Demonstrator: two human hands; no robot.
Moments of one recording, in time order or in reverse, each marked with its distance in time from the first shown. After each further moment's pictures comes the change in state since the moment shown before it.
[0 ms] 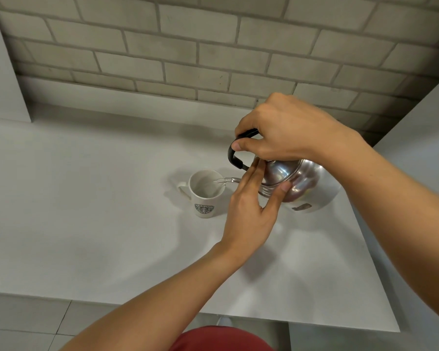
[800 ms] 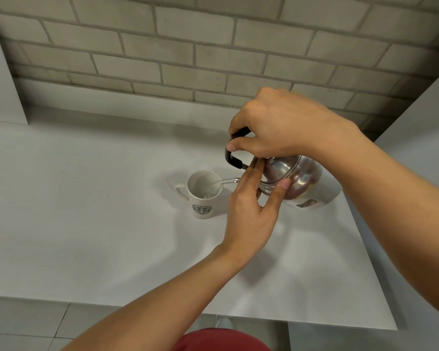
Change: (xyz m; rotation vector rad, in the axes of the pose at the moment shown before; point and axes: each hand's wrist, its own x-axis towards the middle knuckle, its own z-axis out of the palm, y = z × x) left_hand -0.003 0.008 0.005 -0.183 0.047 -0.051; right_hand 0.006 -0.008 -0.013 -0.093 -0.074 -0.005
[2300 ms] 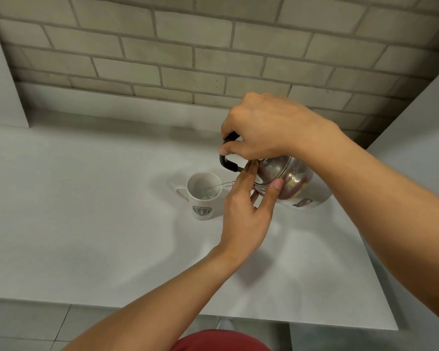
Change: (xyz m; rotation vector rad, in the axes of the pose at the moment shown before) left_hand -0.001 0.000 -0.006 -0.029 0.021 -0.034; right_hand 0.011 -0.008 0.005 -0.032 -0.002 -0.008
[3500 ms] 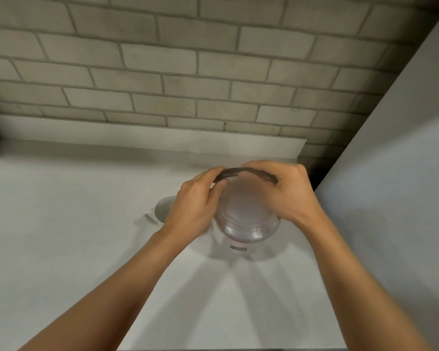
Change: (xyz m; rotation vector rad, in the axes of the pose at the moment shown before) left_hand 0.062 0.021 -0.027 0.592 -0.264 0.114; right_hand -0.104 0.054 0.105 0.726 0.652 0.347
